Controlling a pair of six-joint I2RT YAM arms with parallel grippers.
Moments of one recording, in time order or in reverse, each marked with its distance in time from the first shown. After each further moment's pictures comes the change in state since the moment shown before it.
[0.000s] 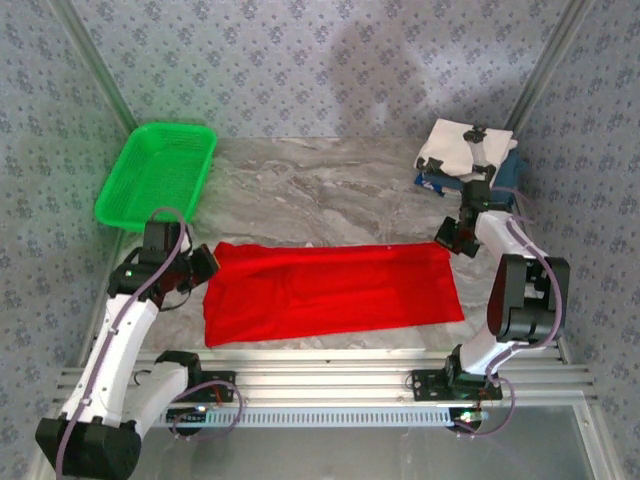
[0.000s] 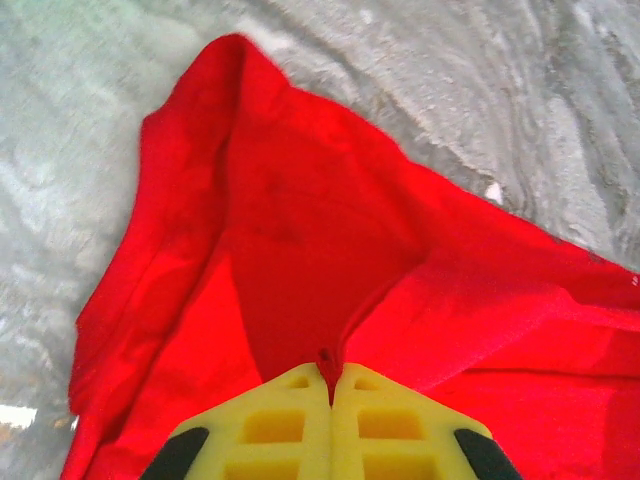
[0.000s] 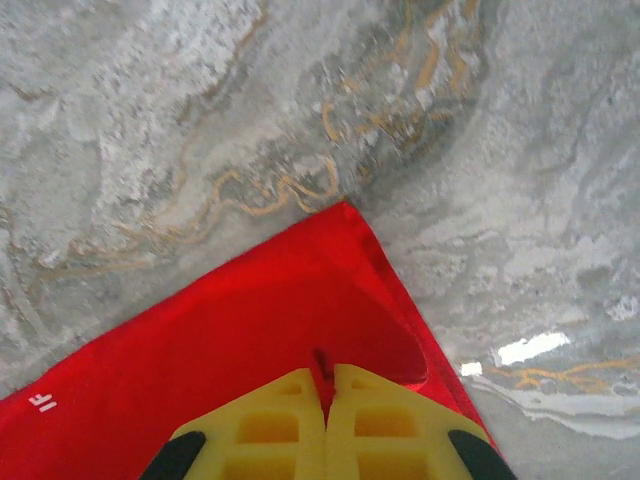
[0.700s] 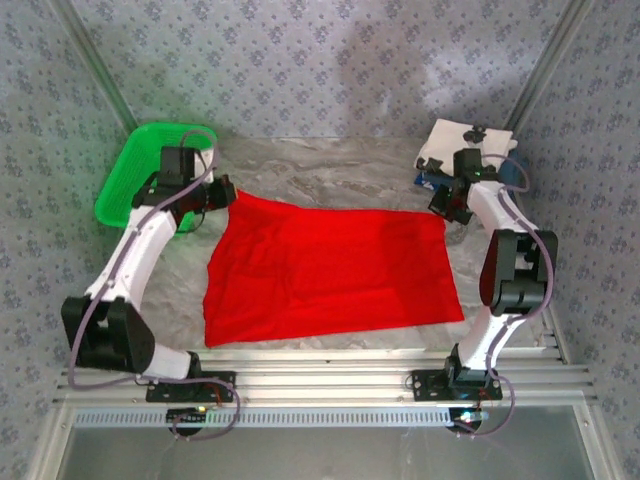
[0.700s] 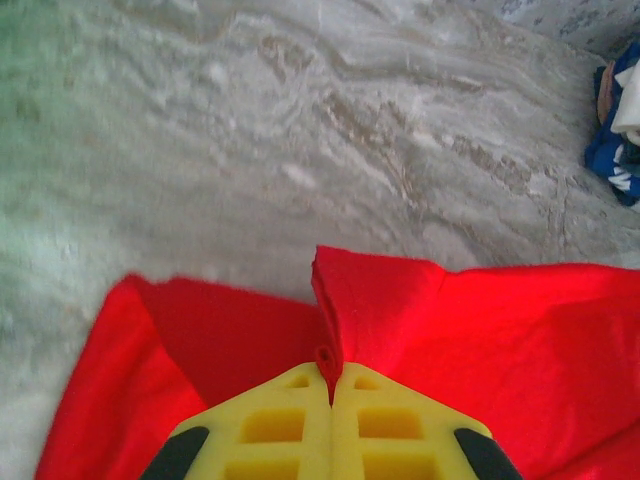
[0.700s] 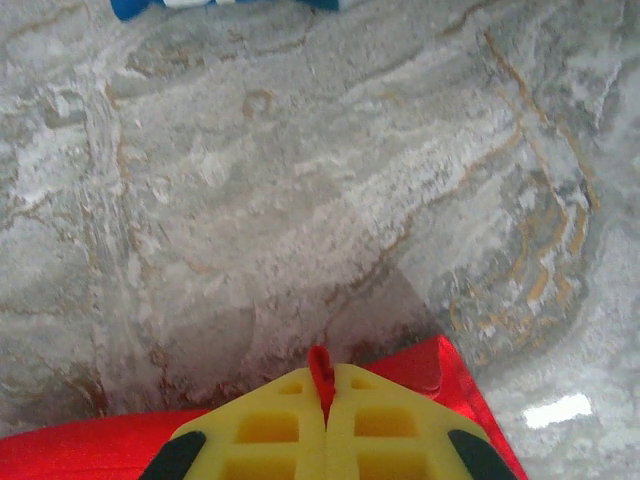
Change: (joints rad) left arm 0.006 0.530 0.396 0.301 0.140 0.291; right arm 0.053 0.184 0.306 -0.018 0.031 0.033
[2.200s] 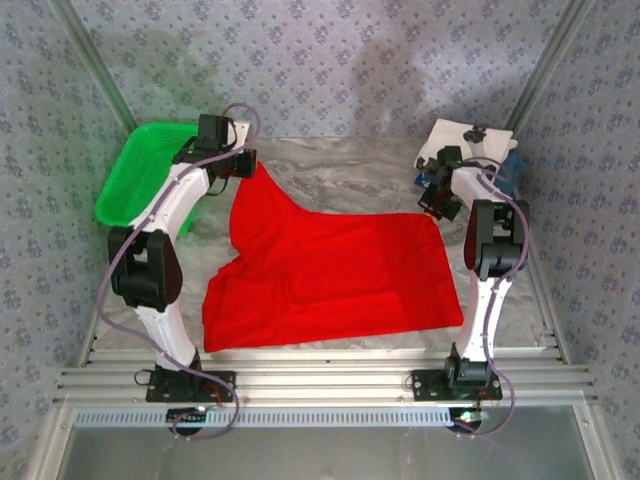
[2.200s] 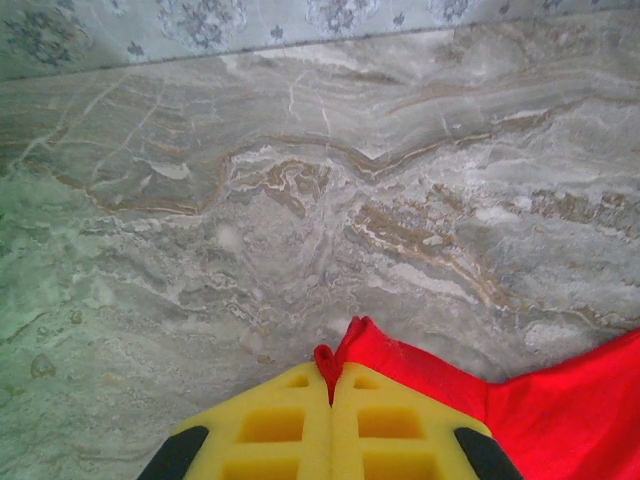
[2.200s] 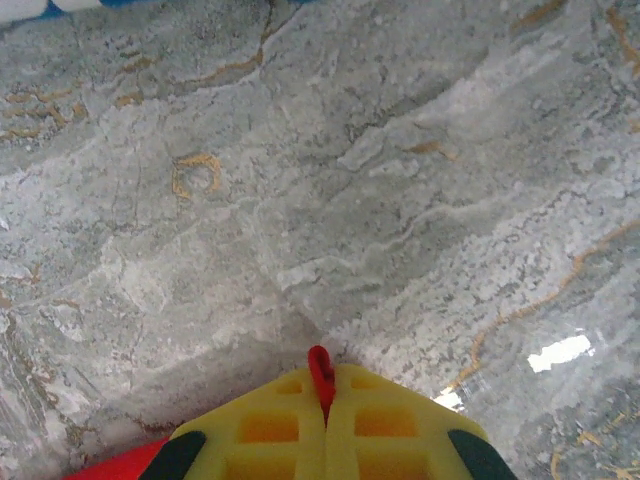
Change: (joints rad) left arm -0.071 0.507 0.429 0.104 -0.114 0.303; right arm 0.024 0.355 0.284 -0.085 0.042 0.124
